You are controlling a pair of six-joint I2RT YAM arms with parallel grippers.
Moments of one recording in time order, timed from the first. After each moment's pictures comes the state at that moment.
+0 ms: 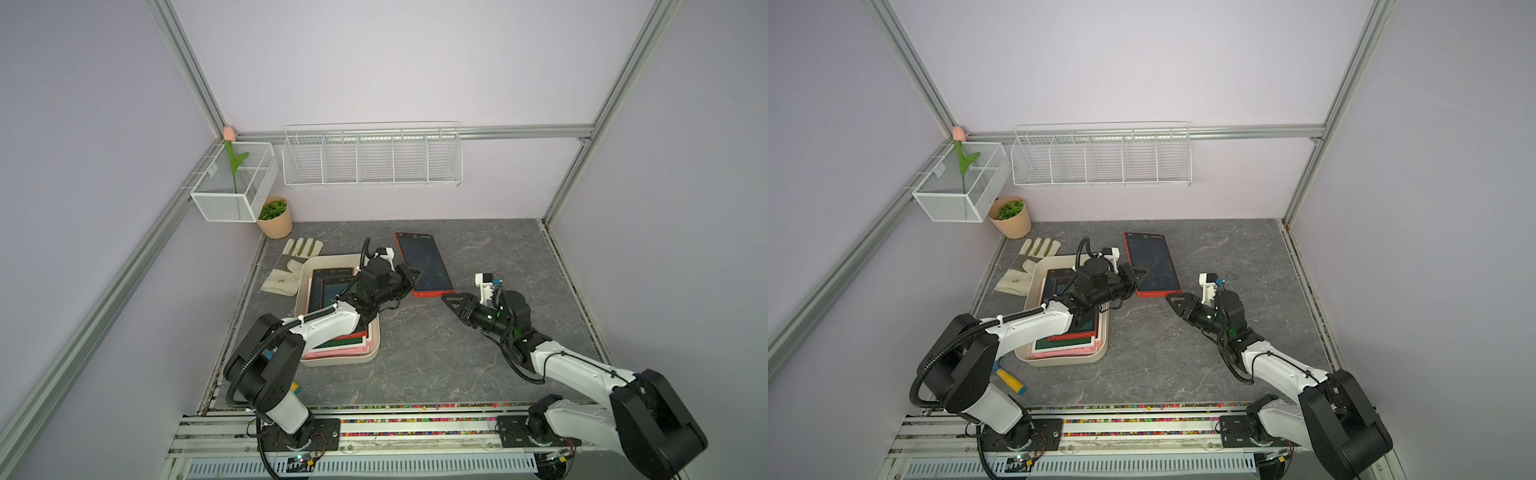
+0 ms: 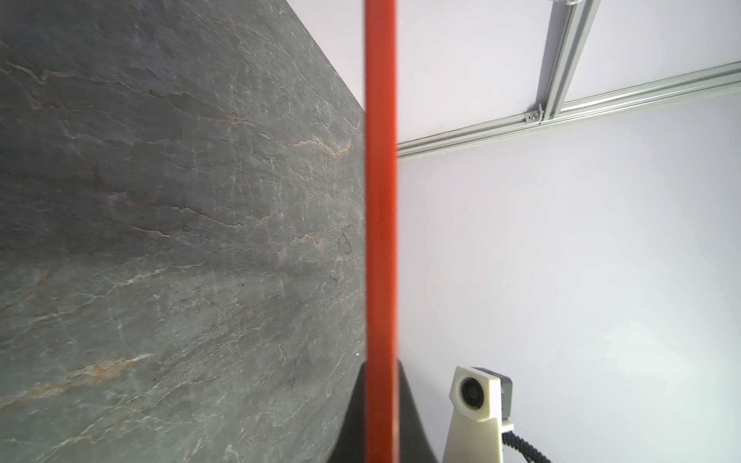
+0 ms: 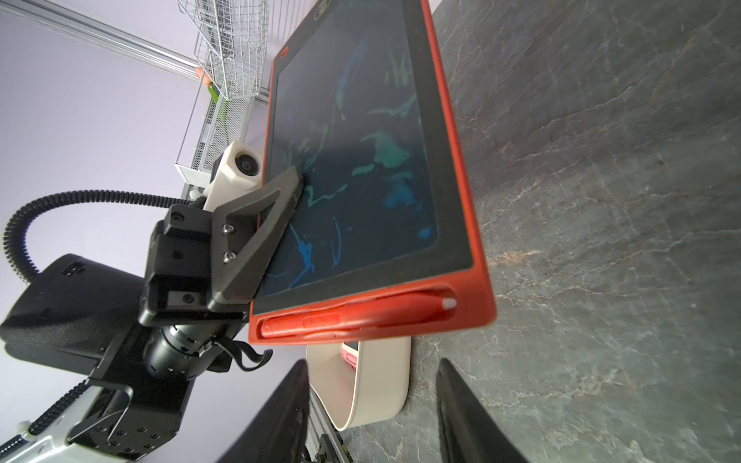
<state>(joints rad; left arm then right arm) -0.70 1.61 0.91 0.45 0.24 -1.23 0.47 1.21 0.41 0.54 -0.44 1.09</state>
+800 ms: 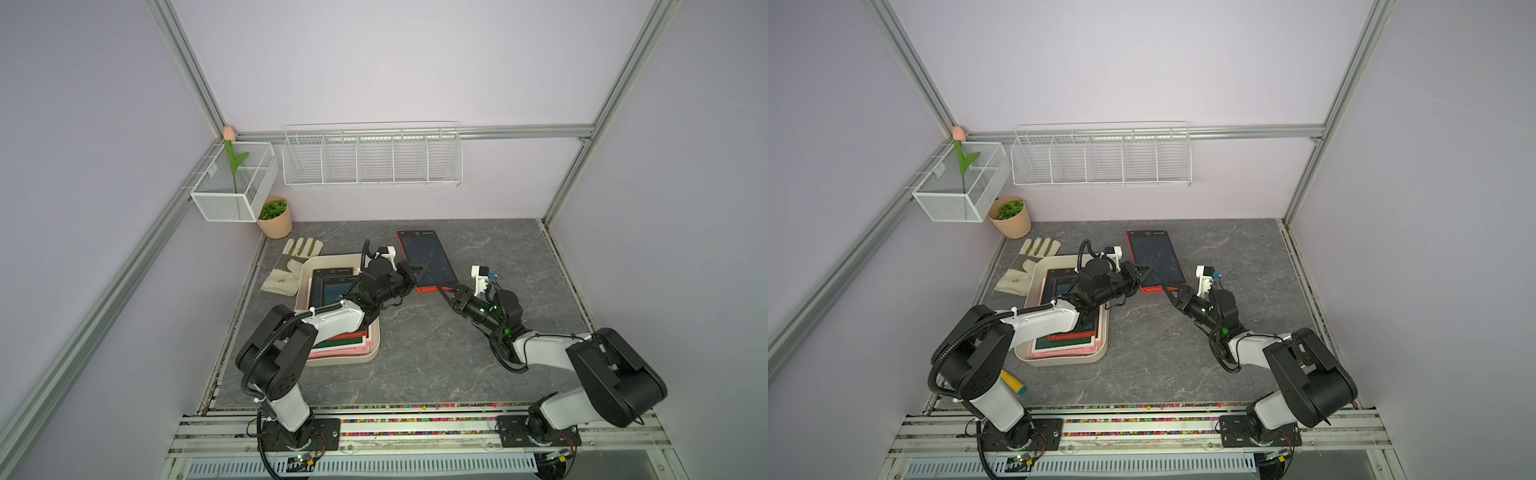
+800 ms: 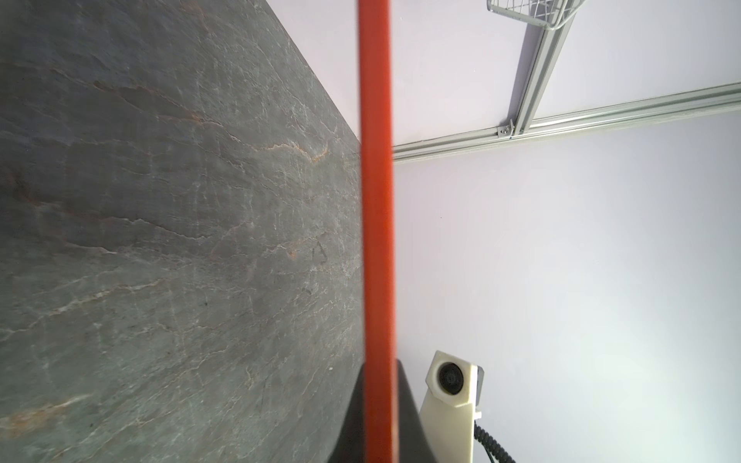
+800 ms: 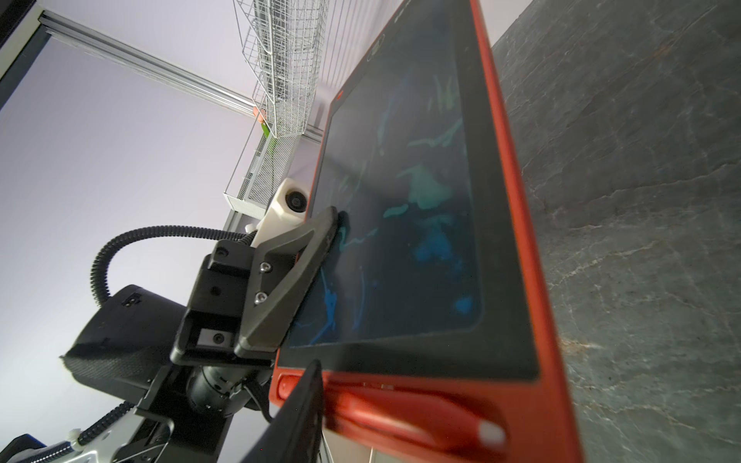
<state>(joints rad) -0.69 1.71 0.91 0.63 0.27 -1.31 0.46 1.47 0.41 1.01 -0.42 1.17</state>
